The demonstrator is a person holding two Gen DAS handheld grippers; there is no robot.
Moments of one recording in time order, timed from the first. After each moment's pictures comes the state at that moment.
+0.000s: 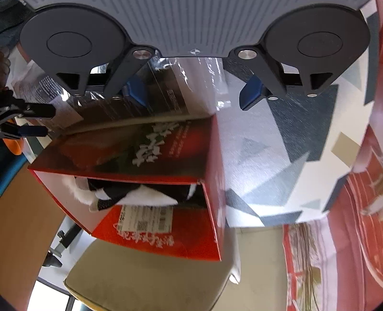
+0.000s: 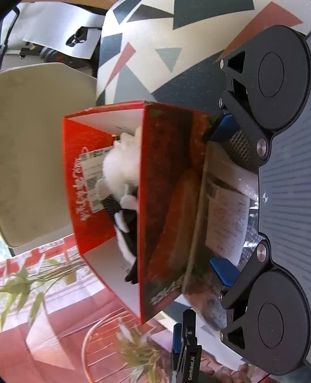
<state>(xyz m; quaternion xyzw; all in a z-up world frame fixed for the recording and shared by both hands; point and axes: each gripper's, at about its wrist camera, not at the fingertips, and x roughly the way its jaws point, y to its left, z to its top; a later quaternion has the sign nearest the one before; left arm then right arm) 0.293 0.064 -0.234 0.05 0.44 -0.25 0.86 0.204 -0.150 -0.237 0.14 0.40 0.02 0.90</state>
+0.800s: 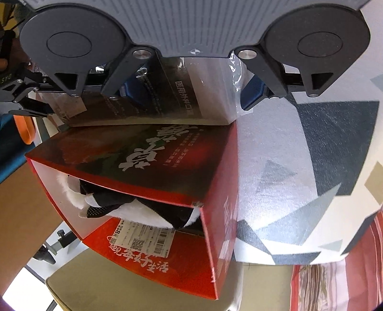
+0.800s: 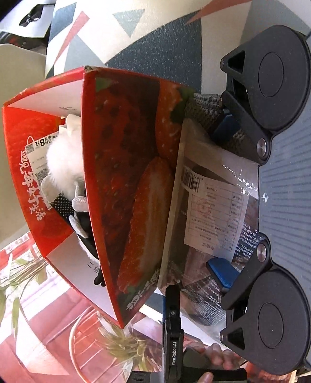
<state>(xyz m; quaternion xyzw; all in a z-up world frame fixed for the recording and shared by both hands) 0.328 0.055 -0.269 -0.02 0.52 -0.27 0.81 0.235 -0.160 -0.273 0.21 0.48 0.09 0.85</state>
